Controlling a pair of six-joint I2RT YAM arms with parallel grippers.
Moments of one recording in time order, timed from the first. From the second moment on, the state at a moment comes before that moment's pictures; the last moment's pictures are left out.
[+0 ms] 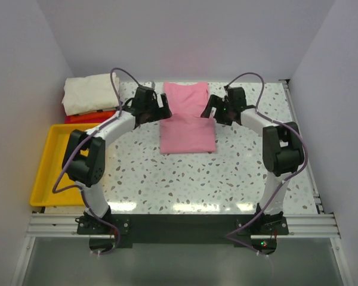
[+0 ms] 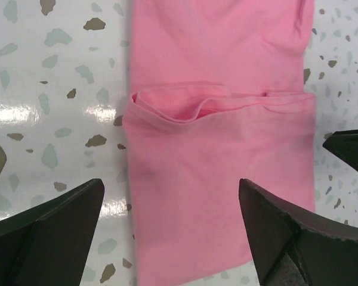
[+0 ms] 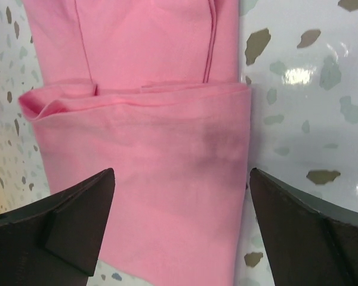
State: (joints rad) left arm -0.38 1.87 1.37 -0.22 0.00 -0.55; right arm 0.22 1.98 1.37 -0.16 -0.24 0.52
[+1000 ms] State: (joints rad) left arm -0.42 1.66 0.80 0.01 0.22 -0.67; right arm 0.22 1.62 0.83 -0.12 -0.36 0.61
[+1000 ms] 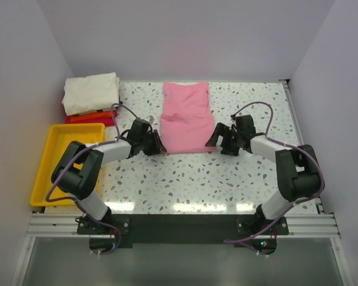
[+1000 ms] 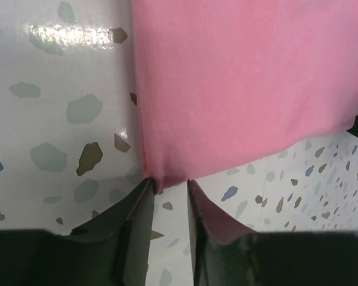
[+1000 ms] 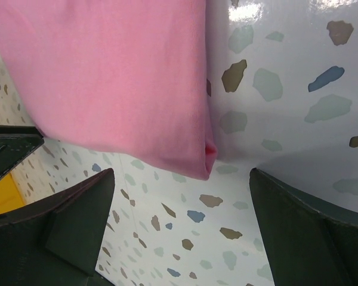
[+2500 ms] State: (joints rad) left arm -0.43 1.66 0.76 0.04 0.17 -0.67; right arm 0.22 1.73 0.83 -0.05 -0.38 0.61
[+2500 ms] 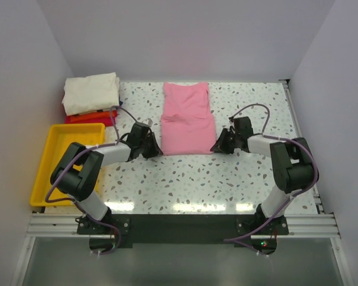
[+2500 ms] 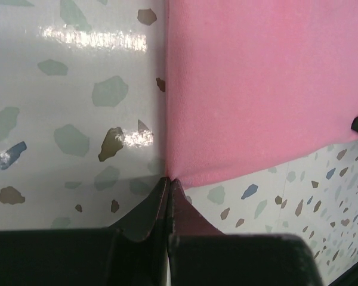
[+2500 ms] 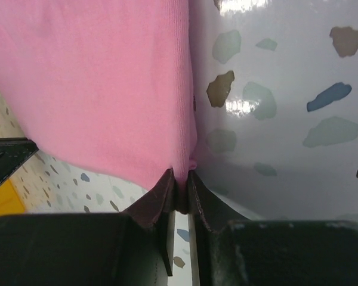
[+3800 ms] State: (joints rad) left arm -1.08 1.07 0.45 -0.41 -0.24 -1.17; right arm 0.44 0.81 0.29 -0.46 -0.30 0.70
